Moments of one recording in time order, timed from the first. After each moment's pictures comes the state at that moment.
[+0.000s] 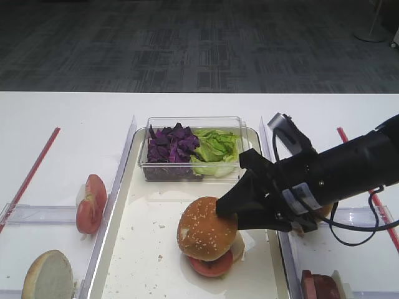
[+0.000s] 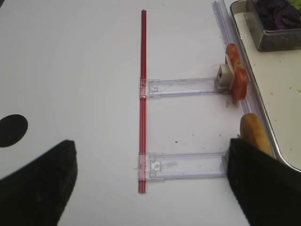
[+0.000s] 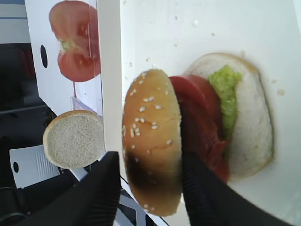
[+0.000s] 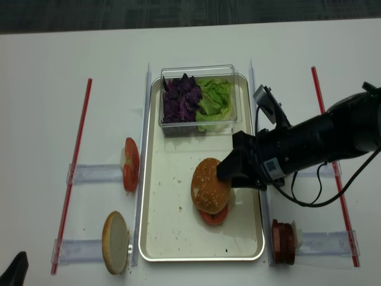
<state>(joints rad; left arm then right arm) 0.00 -0.02 -0.49 0.07 1.18 -0.05 0.25 1.75 -0.69 1.52 0.91 -0.96</state>
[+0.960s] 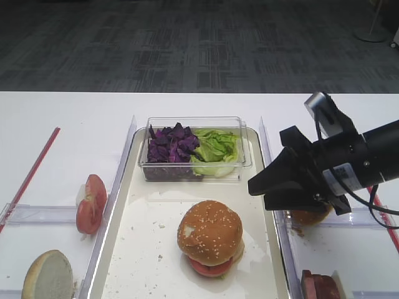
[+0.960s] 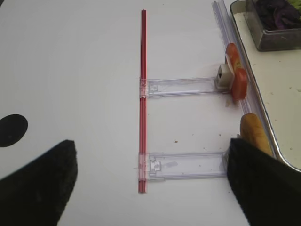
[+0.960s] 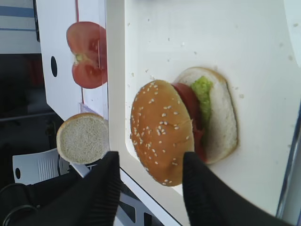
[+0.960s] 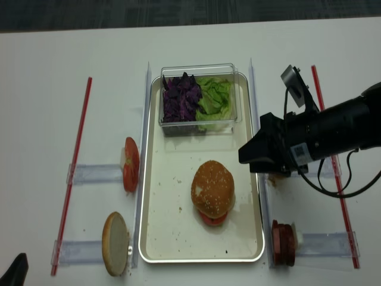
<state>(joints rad) 0.00 -0.02 -0.49 0.07 1.18 -0.05 0.08 1.66 -0.69 1.38 1.01 -0.93</state>
